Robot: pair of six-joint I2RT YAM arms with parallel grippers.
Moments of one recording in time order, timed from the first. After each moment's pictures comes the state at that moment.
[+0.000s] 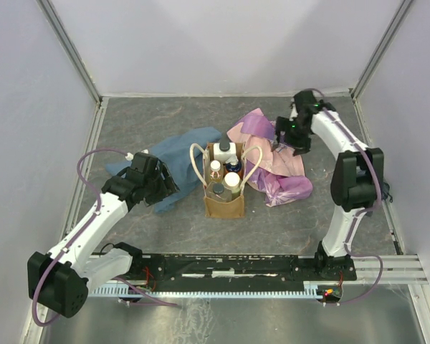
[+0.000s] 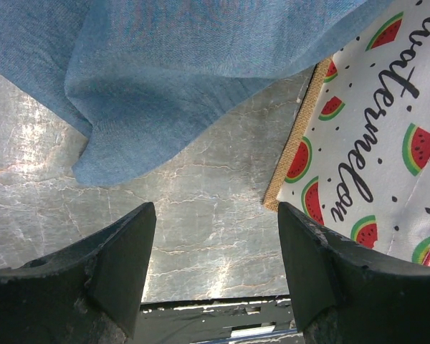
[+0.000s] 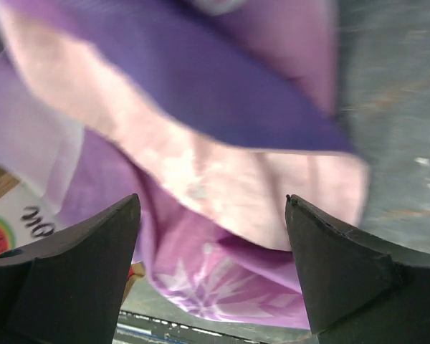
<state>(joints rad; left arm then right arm) -0.38 1.02 0.78 -0.73 -0.04 -0.77 0.10 1.90 1.60 -0.89 -0.14 0.33</state>
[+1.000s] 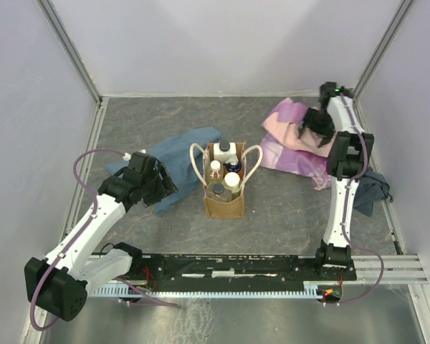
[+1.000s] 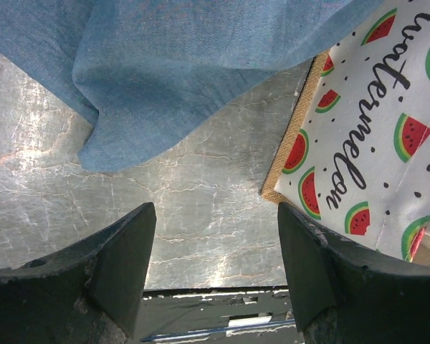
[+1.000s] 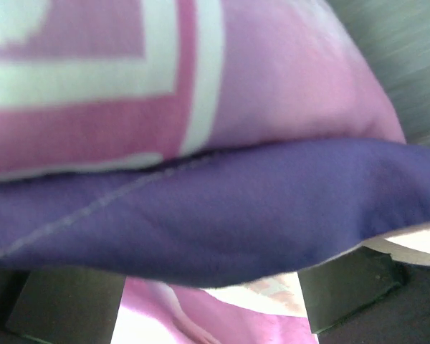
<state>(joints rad) -0.38 0.99 0.81 -0.79 -0.04 -0.79 -0.06 2.47 2.23 -1.15 -0.02 0.42</state>
